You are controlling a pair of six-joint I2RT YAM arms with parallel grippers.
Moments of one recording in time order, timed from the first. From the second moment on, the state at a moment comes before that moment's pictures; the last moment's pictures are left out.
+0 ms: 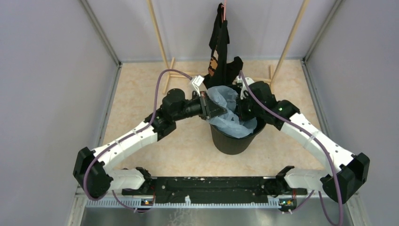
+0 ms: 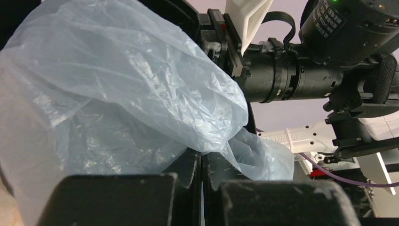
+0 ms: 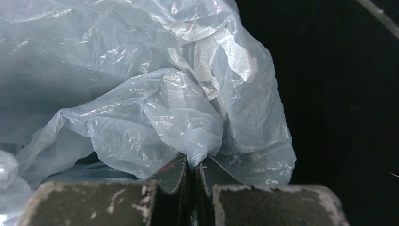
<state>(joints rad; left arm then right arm) -0.78 1.22 0.95 0.16 0.40 -0.86 0.63 1.19 1.14 -0.67 -0.07 0.24</state>
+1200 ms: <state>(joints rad) -0.92 1.10 1.12 -0.21 0.13 -0.50 0.76 1.27 0.88 -0.29 -0.17 0.44</state>
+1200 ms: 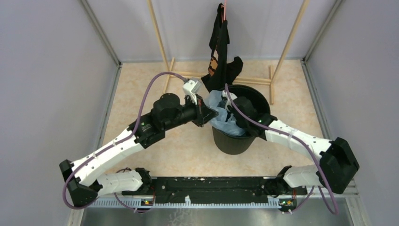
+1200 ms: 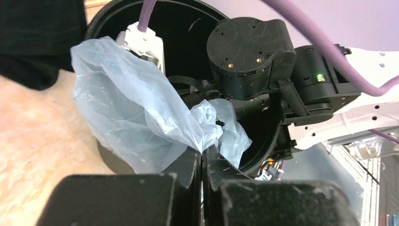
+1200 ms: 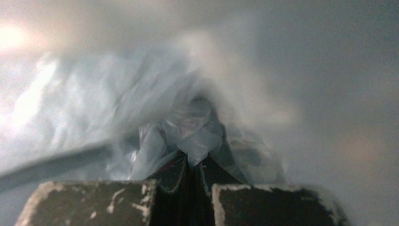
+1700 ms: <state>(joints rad) -0.92 0.87 1.06 -0.38 0.02 -0.48 0.88 1.36 0.91 -0.24 -0.15 0.52</state>
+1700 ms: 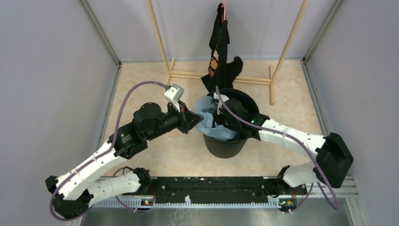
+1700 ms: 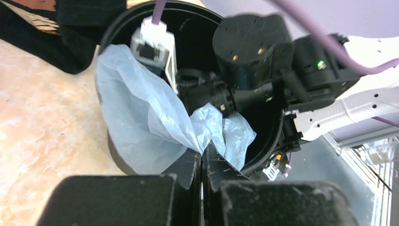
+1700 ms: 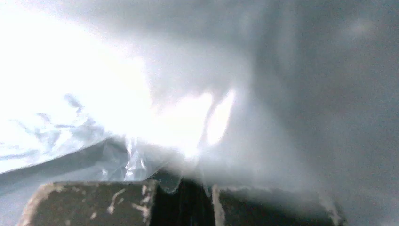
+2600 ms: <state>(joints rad) -0.92 0.82 1.10 -0.38 -0.03 -0.50 0.87 0.87 1.19 -0.77 0.50 0.28</state>
